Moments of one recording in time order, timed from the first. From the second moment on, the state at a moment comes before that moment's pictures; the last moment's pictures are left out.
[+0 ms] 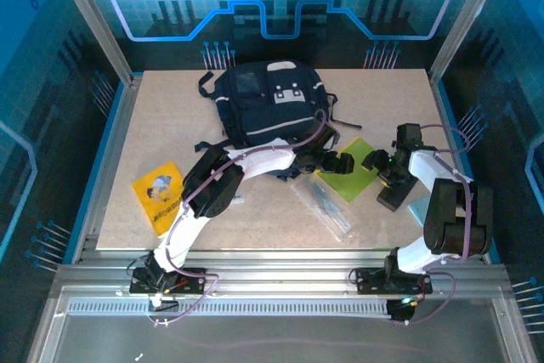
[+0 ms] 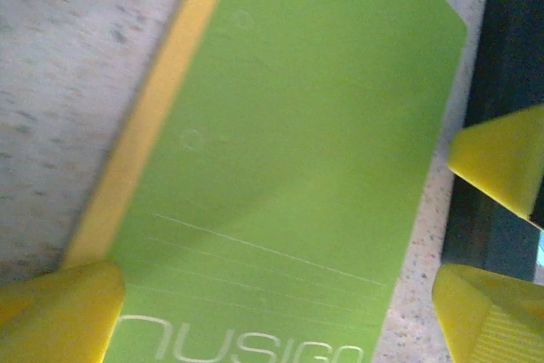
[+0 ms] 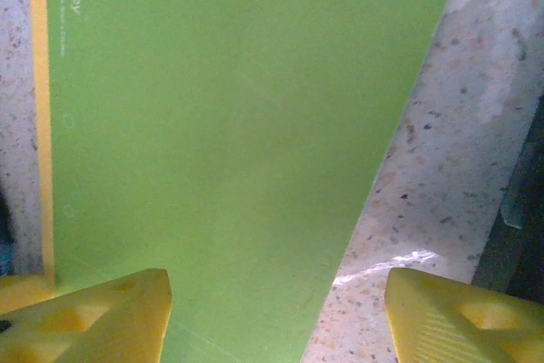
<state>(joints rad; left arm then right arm) -0.79 2.28 1.75 -0.37 0.27 -0.68 -0.13 1.53 0.85 -0.56 -0.24 0.55</state>
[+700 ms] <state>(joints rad) -0.76 2.29 1.76 -0.49 0.29 -0.58 -0.04 1.68 0.95 -0.58 -0.14 0.54</state>
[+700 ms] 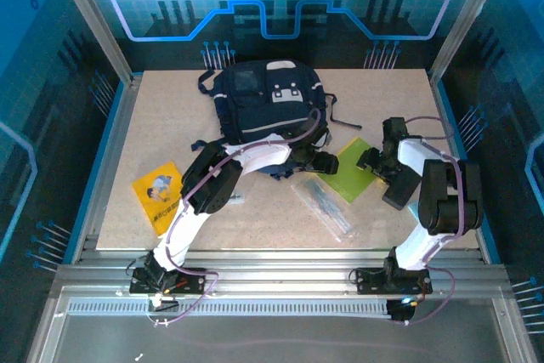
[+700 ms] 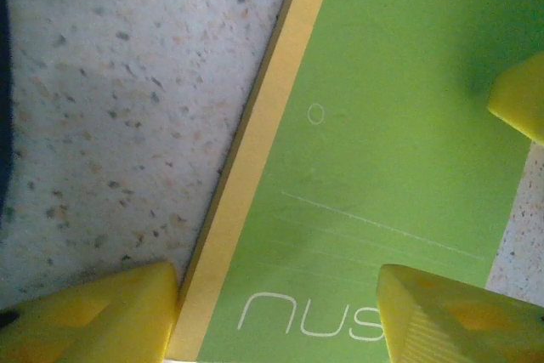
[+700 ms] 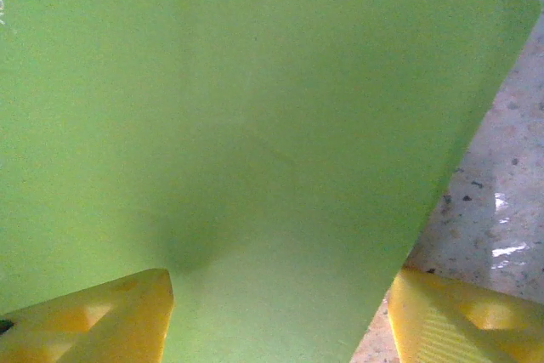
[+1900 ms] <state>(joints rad) -0.76 2.29 1.76 -0.49 0.30 -0.62 0.01 1.47 0.90 -0.52 -0.35 0.62</state>
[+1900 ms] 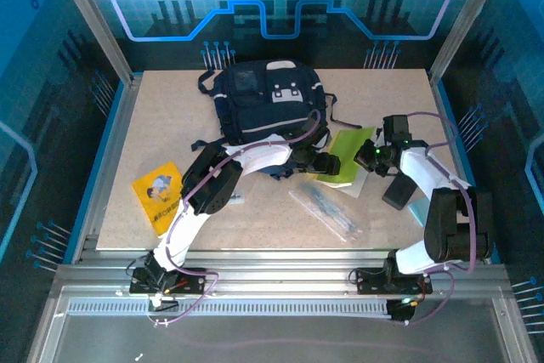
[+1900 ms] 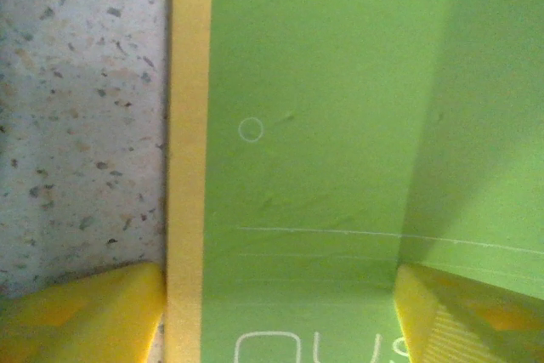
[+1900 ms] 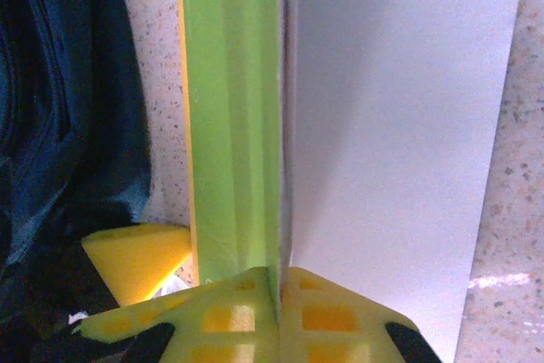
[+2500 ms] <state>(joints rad) -0.43 1.92 1.32 0.16 0.64 -0.95 -0.02 1.40 1.23 -0.63 -0.69 0.44</state>
